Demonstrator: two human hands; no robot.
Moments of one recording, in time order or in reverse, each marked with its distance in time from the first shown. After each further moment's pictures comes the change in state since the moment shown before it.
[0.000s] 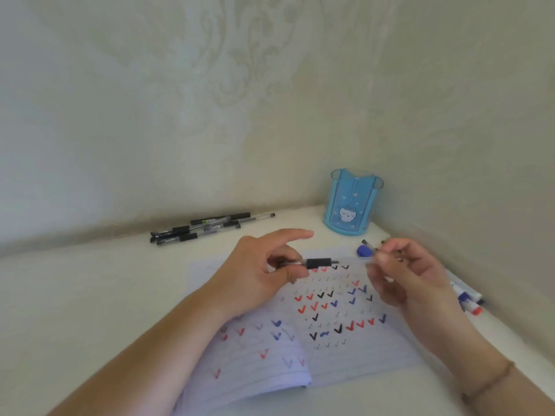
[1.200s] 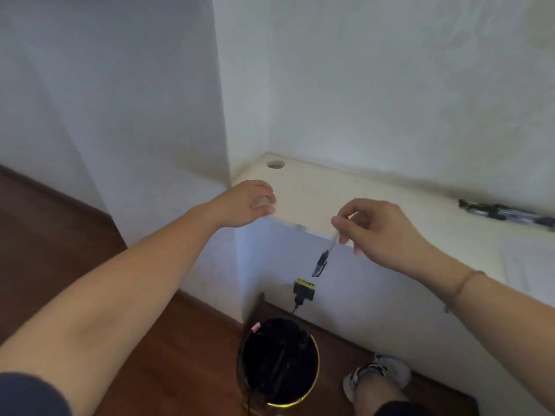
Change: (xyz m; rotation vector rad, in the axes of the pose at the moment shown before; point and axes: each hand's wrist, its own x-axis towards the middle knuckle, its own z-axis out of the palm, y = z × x) left_hand -0.401 0.011 -0.335 0.797 0.247 -0.704; right_hand -0.157 -0.004 0.384 -0.670 -0.956 -0.381
